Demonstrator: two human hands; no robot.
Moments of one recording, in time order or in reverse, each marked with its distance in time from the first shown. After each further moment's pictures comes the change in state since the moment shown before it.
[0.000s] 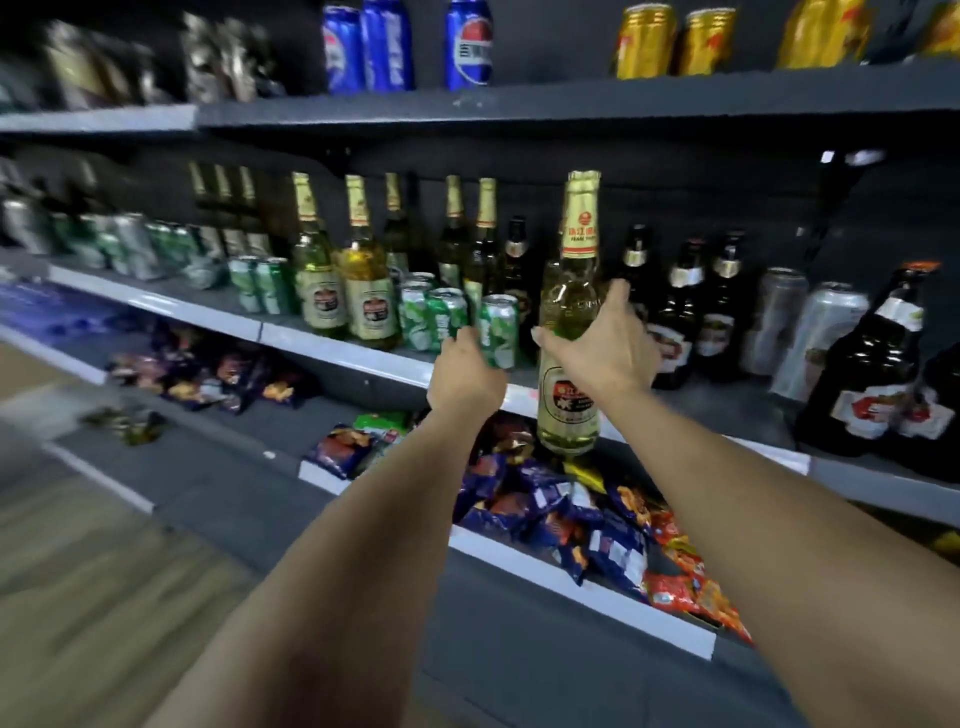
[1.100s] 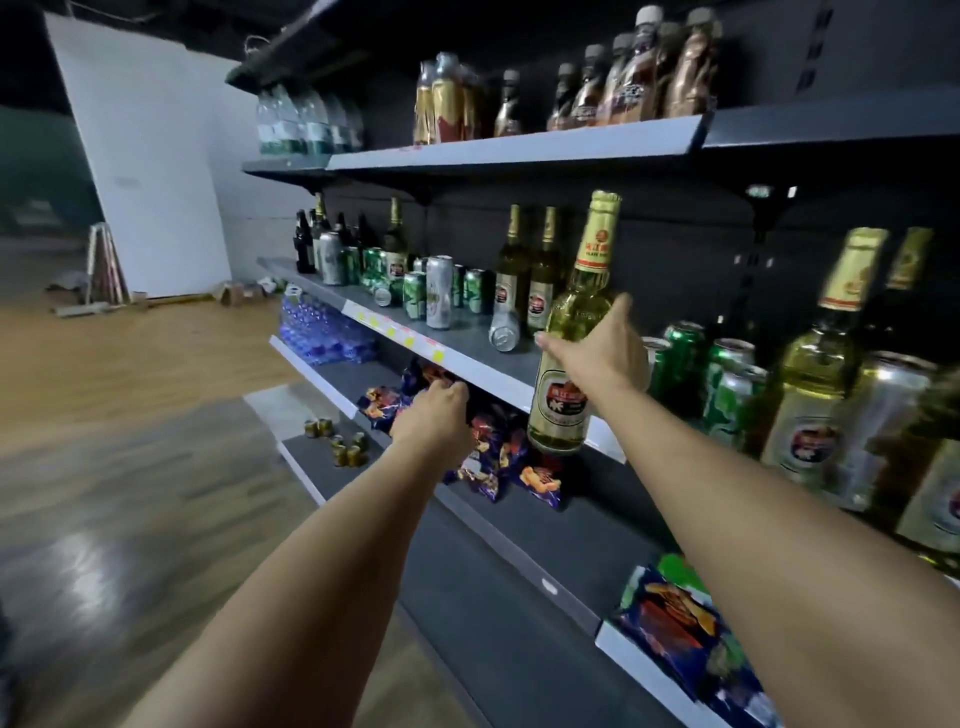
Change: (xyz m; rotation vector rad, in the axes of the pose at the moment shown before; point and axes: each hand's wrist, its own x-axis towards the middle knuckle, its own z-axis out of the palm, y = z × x) left_hand 0.301 -0.477 -0.316 0.526 0.072 -0.137; right_hand 0.063 -0.491 0.448 0.318 -0.223 -0.123
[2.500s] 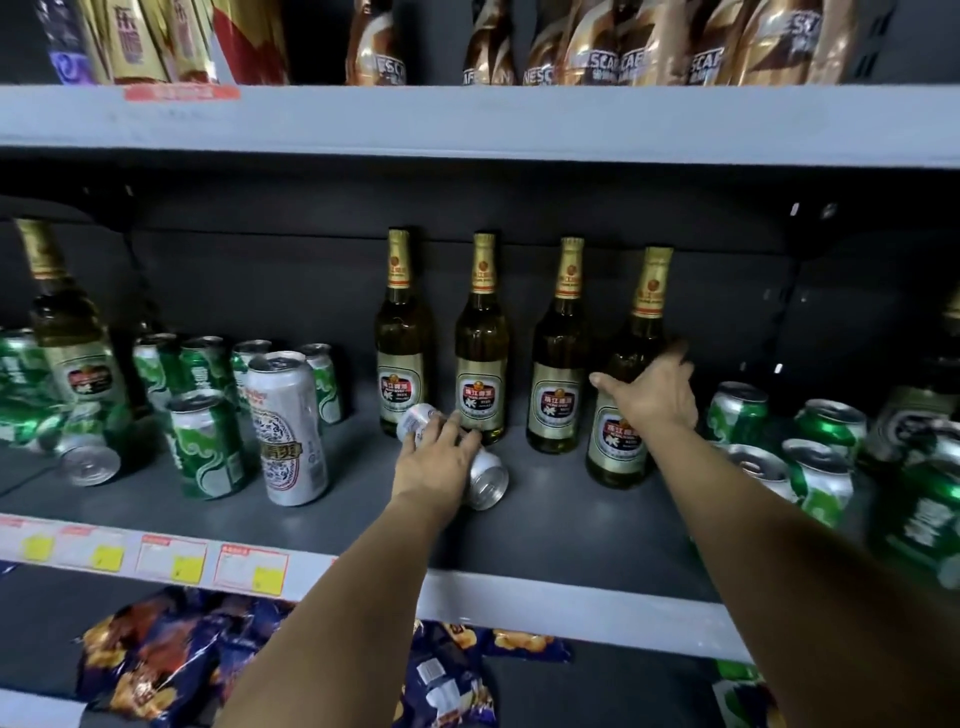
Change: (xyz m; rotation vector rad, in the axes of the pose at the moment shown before) left_hand 0.464 -0.040 0.135 0.150 -0.066 0.862; right_hand 0.267 0.031 0.182 -0.326 0.505 0.620
